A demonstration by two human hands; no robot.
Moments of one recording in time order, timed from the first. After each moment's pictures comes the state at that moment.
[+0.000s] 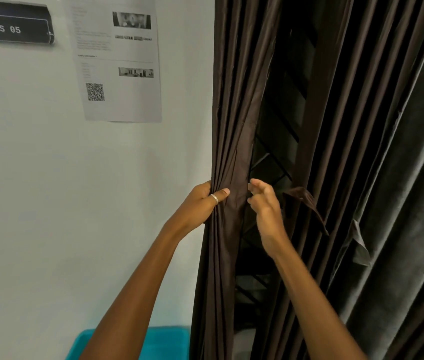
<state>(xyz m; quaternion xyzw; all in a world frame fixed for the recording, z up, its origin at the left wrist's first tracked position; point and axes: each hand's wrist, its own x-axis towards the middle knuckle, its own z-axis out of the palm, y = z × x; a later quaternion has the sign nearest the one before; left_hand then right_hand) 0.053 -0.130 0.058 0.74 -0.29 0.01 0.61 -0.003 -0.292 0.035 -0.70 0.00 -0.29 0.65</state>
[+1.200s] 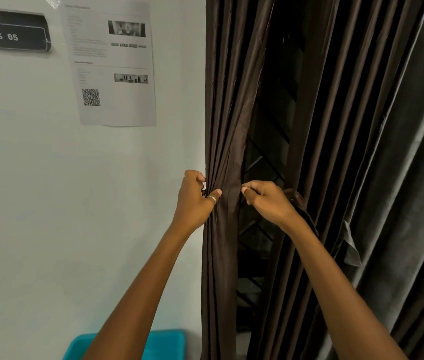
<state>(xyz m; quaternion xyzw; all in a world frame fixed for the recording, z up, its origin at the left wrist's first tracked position) 0.054 -0.148 0.057 0.78 -0.22 0.23 0.54 -0.008 -0.330 0.084 -0.90 -0.01 -0.21 0.38</state>
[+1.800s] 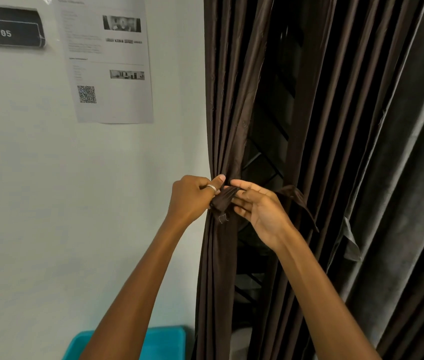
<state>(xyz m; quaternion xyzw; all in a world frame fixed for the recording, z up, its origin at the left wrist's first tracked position) 0.039 -0.143 0.073 0.80 -0.23 0.19 0.52 -0.030 -0.307 0.062 -0.65 -0.03 -0.14 0.75</state>
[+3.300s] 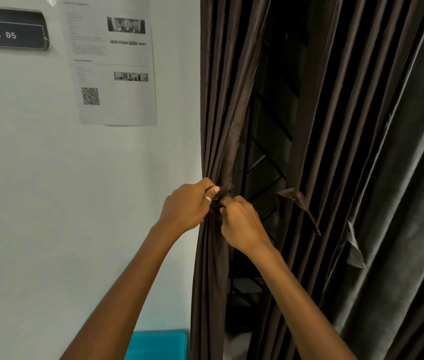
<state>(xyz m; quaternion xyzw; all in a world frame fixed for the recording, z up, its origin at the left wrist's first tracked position) 0.045 -0.123 0.073 0.89 -0.29 0.23 0.27 -0.019 -0.263 0.049 -0.94 -0.03 -0.26 0.22</state>
